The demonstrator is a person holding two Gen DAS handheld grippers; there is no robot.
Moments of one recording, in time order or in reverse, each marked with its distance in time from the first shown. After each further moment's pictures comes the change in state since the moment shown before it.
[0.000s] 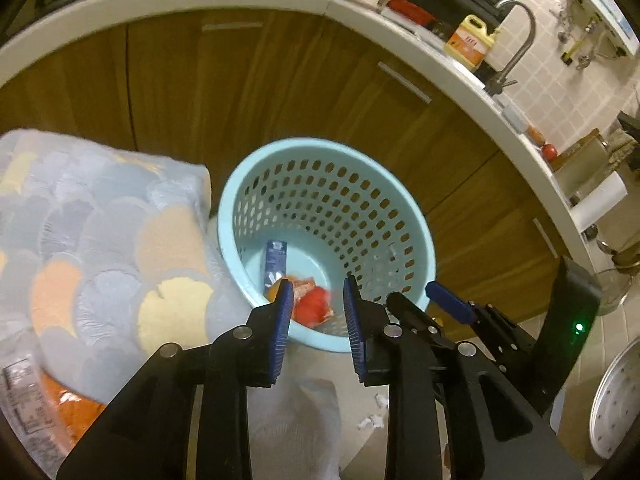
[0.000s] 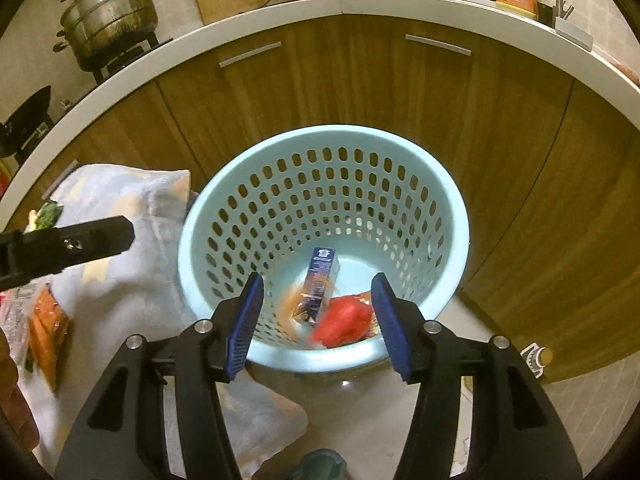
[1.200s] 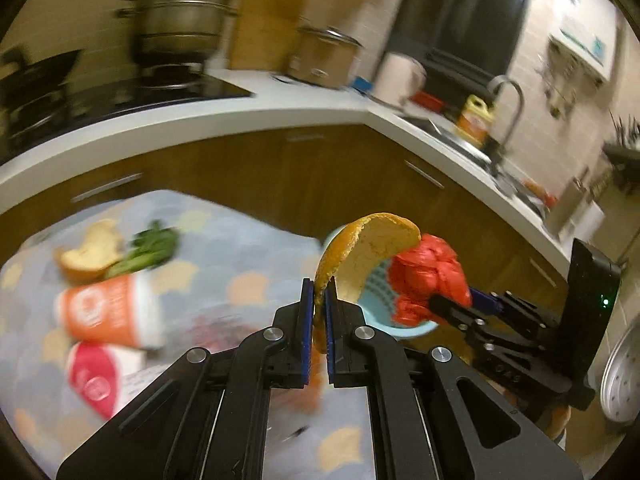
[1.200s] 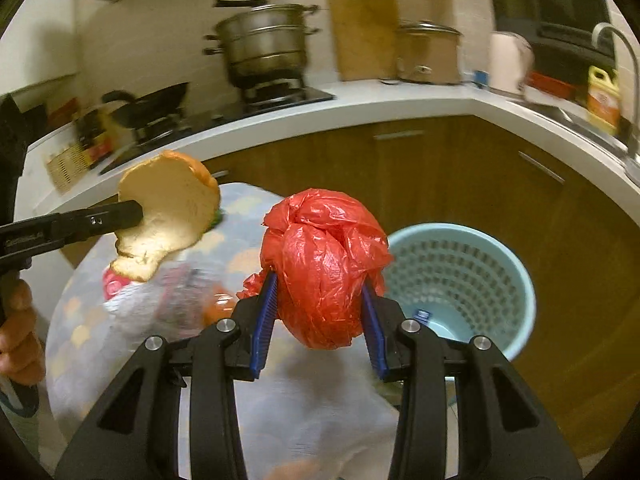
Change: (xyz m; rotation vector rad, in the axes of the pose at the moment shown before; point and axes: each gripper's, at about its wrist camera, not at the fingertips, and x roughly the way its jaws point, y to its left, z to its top) left arm -0.184 0.035 -0.046 0.027 -0.287 0.130; right arm -0.114 0.113 0.009 -0.261 -0.179 0.246
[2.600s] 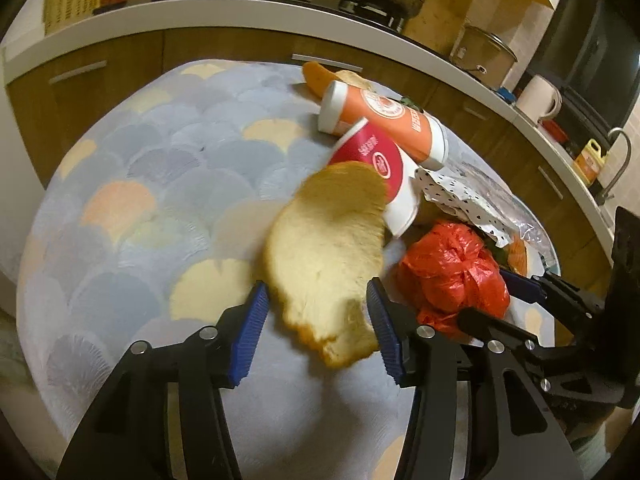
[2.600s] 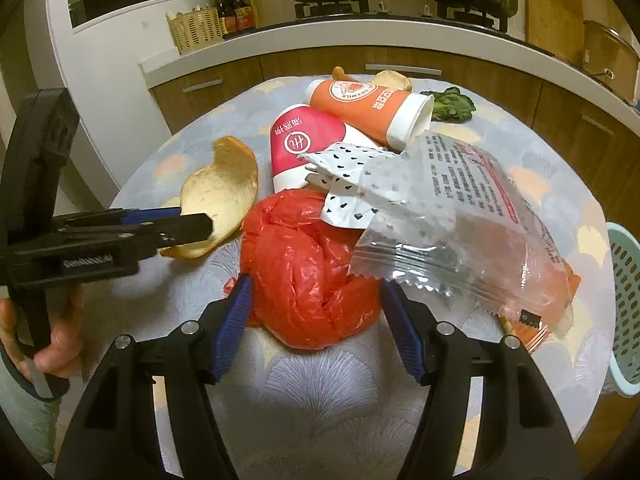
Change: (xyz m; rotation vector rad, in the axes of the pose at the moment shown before) left arm -0.076 0.173 -0.181 -0.372 0.039 0.325; right arm 0.073 0.204 -0.097 -0.359 0.260 0.375
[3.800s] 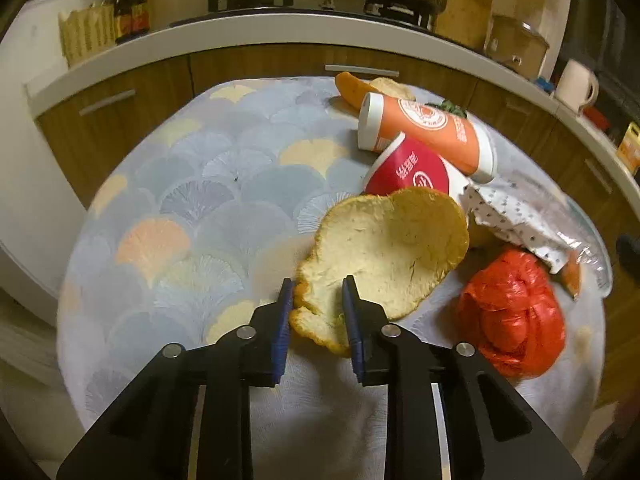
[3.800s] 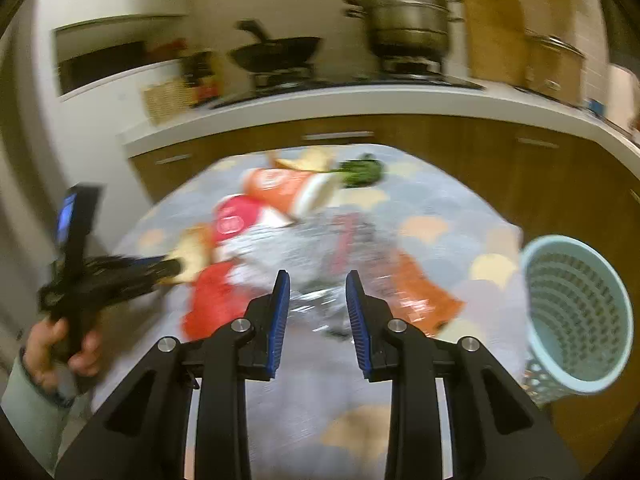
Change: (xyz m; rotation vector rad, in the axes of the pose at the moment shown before) left arm 0.003 0.000 0.016 0.031 -0.038 0.200; right arm -0.087 -0.049 -0.003 0.060 -0.219 -0.052
